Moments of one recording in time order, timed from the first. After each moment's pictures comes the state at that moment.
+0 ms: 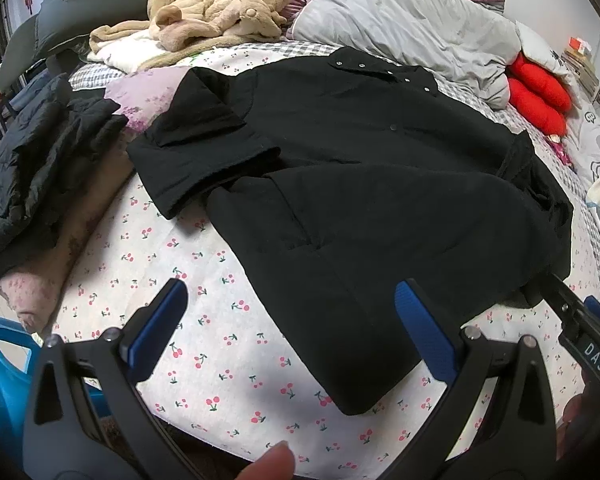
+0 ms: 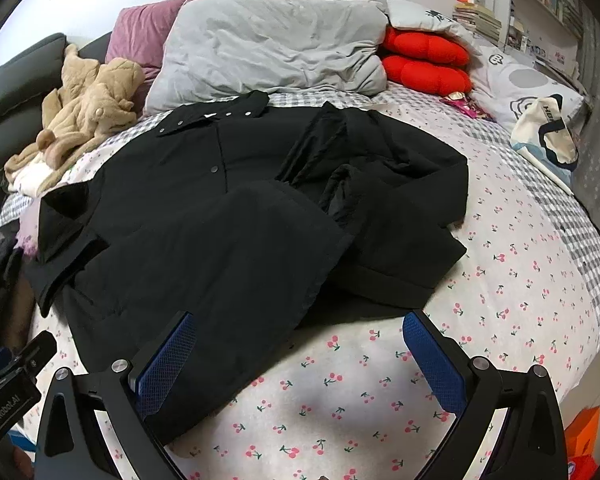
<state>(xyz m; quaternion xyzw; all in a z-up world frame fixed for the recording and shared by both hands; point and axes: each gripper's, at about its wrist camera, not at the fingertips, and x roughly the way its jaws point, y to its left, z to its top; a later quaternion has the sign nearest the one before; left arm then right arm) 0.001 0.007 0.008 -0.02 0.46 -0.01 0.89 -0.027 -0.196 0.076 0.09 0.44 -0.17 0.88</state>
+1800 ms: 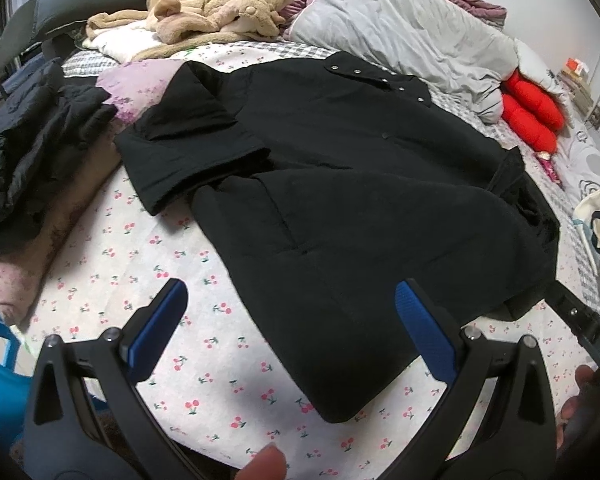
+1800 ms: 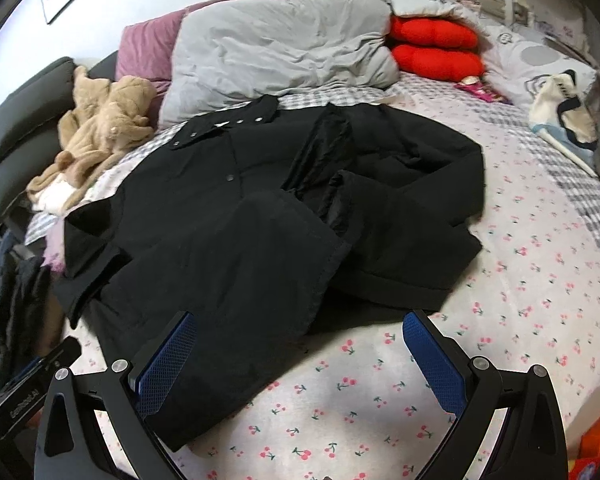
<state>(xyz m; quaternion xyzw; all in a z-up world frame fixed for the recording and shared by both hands) 0.006 0.013 0.001 -0.06 0.46 -0.03 0.89 -0.026 -0.220 0.080 0.14 0.43 -0.12 0.88</state>
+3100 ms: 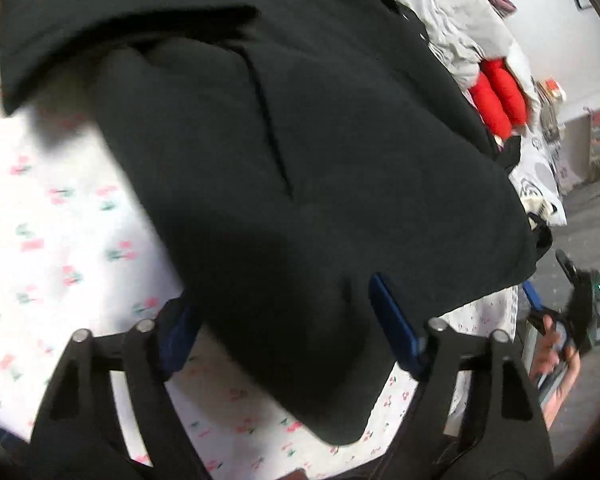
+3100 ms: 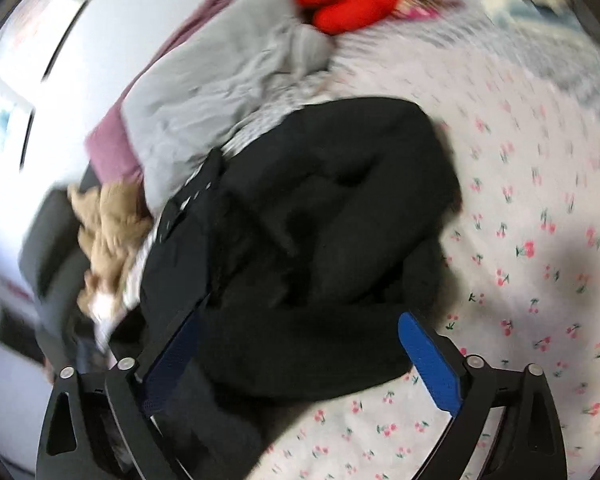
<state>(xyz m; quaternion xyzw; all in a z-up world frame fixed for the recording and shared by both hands) 0.082 0.036 -0.116 -0.21 0.59 -0.19 0.75 -0.008 -0.408 0.044 0.41 0.38 -0.08 0.83</state>
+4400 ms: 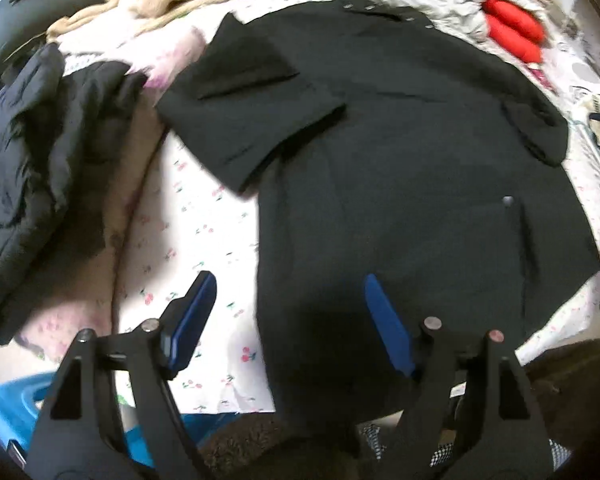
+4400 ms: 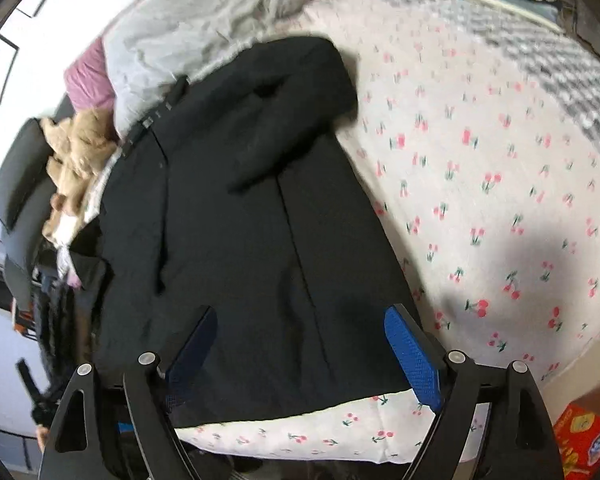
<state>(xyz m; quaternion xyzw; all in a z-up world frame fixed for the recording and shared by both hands) 0.006 0.113 -0.026 0.05 0.52 -0.11 0.84 -0.117 -0.411 0.033 0.31 0.51 -0.09 0.79</state>
